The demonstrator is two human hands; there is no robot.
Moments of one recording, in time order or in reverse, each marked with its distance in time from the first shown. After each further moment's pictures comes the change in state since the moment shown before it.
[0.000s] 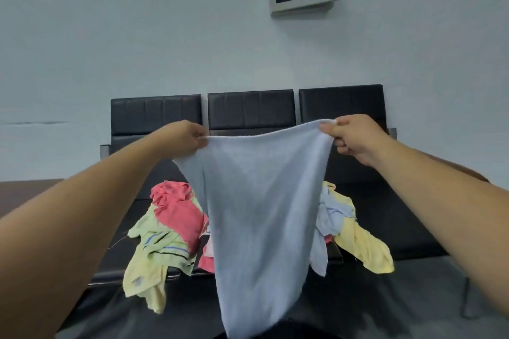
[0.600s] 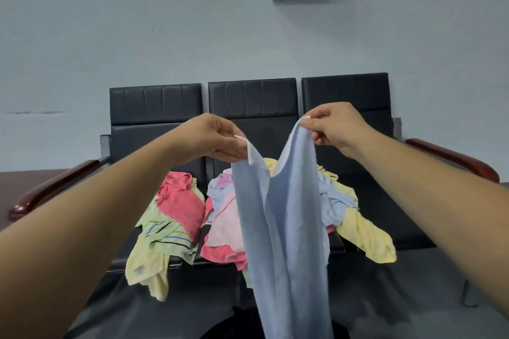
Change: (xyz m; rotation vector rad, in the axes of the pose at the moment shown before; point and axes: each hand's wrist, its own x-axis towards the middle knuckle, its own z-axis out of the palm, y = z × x) left_hand -0.021 0.035 0.023 -0.872 -0.306 0.186; right_hand -0.011 -0.008 0.043 -0.144 -0.006 -0.101
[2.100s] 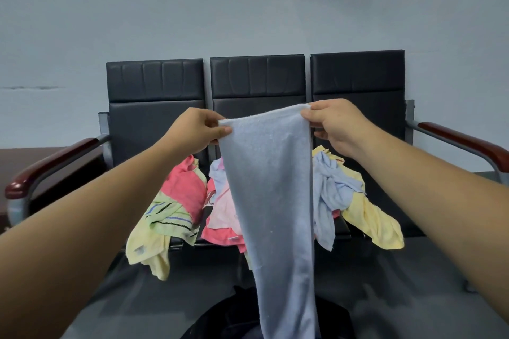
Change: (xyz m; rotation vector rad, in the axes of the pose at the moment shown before) left_hand 0.020 -0.067 -0.003 0.275 0.412 -0.029; right_hand 0.011 0.031 0.036 0.144 -0.055 0.140
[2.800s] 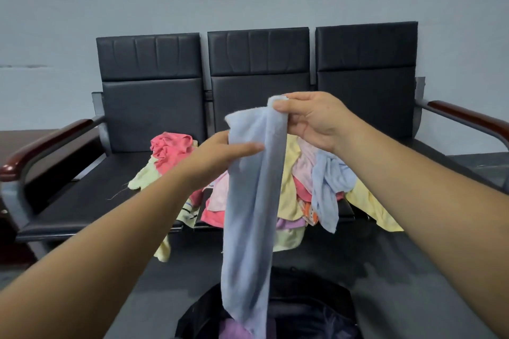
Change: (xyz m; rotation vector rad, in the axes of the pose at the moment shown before) left_hand -0.034 -0.028 0.071 -0.608 -0.336 -0.126; right_hand -0.007 0.022 0.041 0.486 -0.296 0.025
